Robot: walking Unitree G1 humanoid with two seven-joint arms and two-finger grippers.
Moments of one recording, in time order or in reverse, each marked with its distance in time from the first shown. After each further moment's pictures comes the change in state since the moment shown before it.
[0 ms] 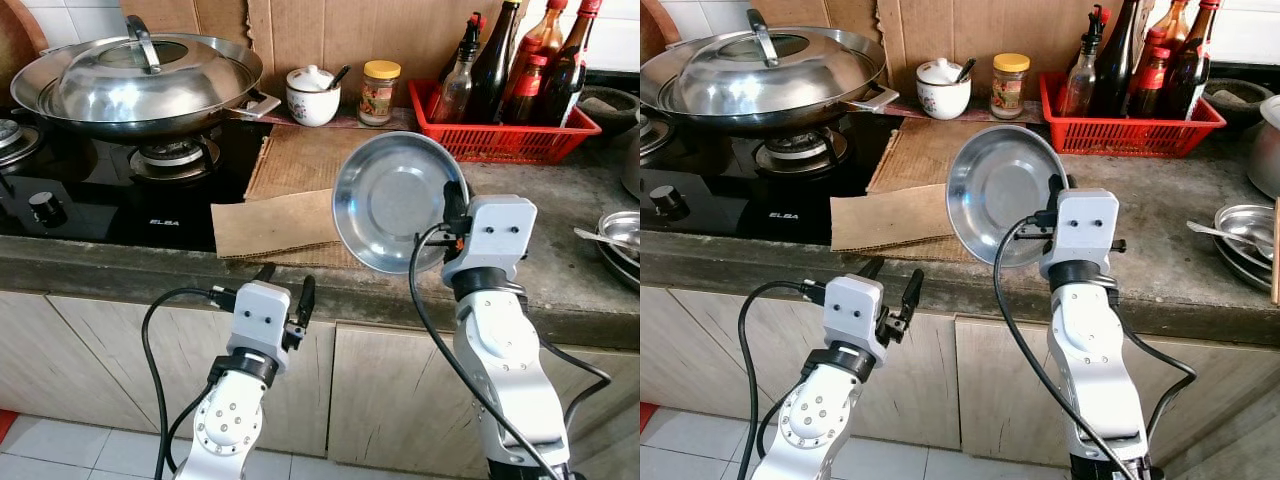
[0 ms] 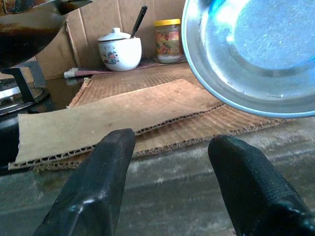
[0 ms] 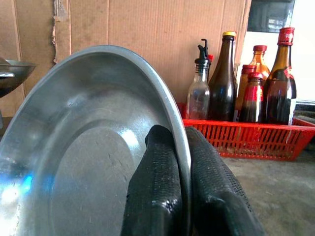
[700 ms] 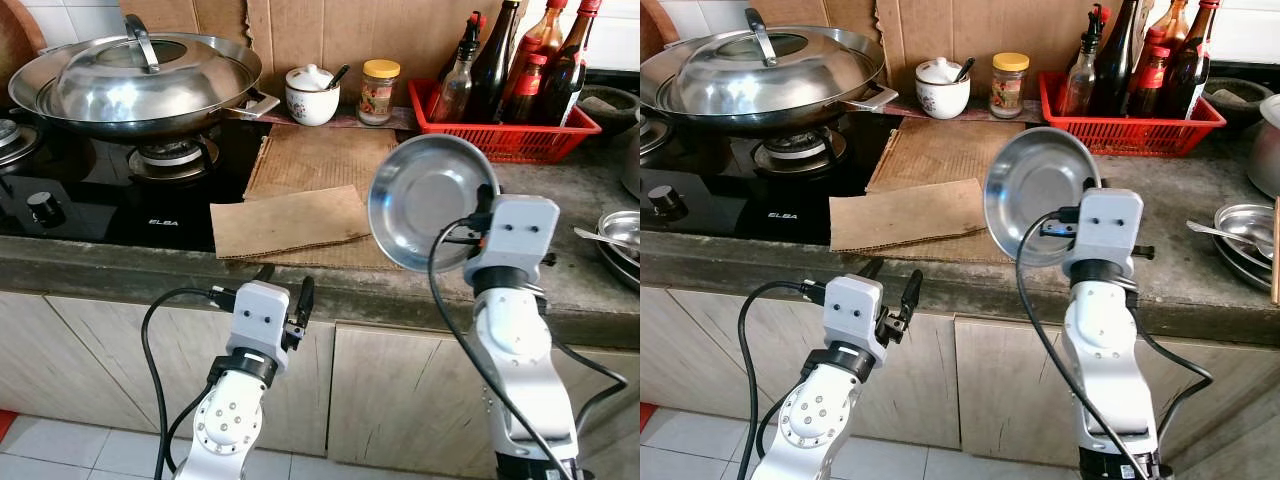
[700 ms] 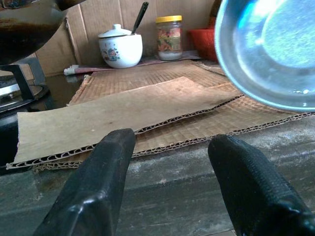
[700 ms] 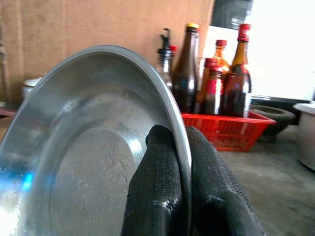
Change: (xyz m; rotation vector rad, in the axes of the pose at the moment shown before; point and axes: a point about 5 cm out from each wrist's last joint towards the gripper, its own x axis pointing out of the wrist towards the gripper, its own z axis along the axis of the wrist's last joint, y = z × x) left arm 0.000 0.001 -0.001 -0.002 0.014 0.008; right arm 0.003 -0.014 -0.006 -0.084 0.032 -0.125
